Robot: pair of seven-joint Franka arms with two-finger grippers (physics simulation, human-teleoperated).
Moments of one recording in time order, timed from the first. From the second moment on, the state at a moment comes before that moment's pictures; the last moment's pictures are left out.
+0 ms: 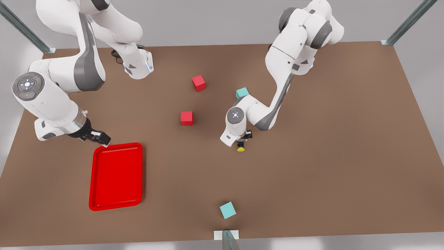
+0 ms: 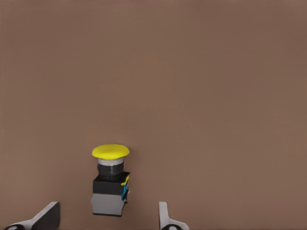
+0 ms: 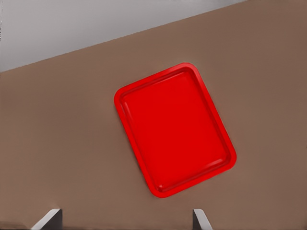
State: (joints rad) left arm -0.73 0.71 0.02 -1.55 0.07 2.19 -0.79; right arm -0.12 0.21 0.28 -1.43 -0.12 1.71 0.44
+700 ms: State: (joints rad) left arm -0.65 0.80 -0.04 -1.56 0.00 2.28 -0.68; right arm -0.11 0.22 0.28 -1.40 -0.22 1.74 0.16
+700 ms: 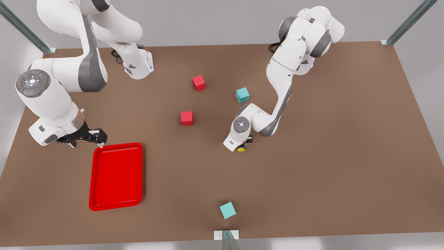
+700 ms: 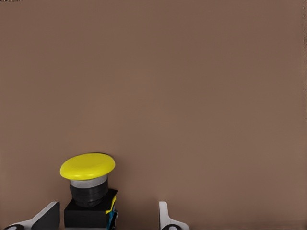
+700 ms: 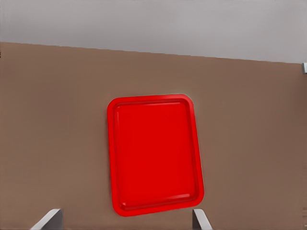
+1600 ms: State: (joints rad) left arm -0.63 0.80 -0.04 -1.54 0.00 2.21 -0.57; right arm -0.12 0.23 0.28 -1.40 -0.22 1.74 0.06
